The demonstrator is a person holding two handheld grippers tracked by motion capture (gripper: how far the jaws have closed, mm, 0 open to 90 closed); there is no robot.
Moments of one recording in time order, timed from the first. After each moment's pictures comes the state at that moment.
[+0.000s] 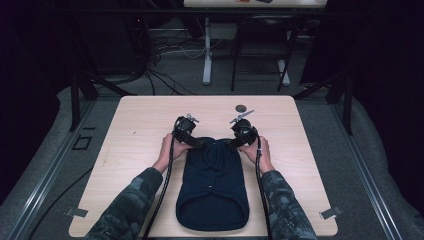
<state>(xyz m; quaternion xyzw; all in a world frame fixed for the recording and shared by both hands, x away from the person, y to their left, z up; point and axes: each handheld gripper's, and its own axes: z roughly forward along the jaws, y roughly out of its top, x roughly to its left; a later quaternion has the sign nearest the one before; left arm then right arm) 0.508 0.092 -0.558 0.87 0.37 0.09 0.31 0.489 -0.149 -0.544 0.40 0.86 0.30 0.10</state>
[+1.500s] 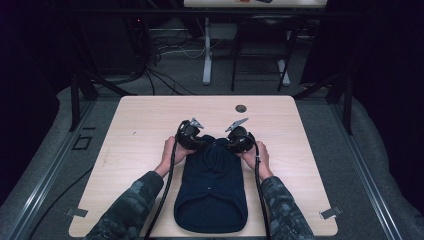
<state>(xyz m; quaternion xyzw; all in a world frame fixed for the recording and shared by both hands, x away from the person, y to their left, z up) 0.481 0.082 -0.546 0.89 0.31 0.11 0.33 0.462 -0.136 -0.545 0.35 0.88 0.29 0.15</state>
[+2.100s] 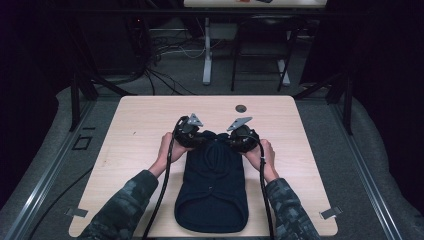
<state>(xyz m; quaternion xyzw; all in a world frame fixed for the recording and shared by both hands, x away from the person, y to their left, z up) 0.463 0.083 -0.509 0.89 0.27 0.14 0.35 0.434 -0.138 -0.503 0.31 0.88 0.30 0.20</state>
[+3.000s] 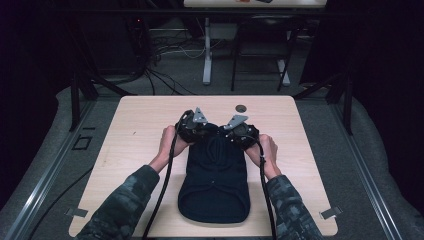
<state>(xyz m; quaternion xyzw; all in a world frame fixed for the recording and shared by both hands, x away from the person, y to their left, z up) 0.458 0.070 -0.480 0.89 0.22 0.21 0.33 0.425 -0.130 -0.478 0.27 0.87 0.27 0.30</state>
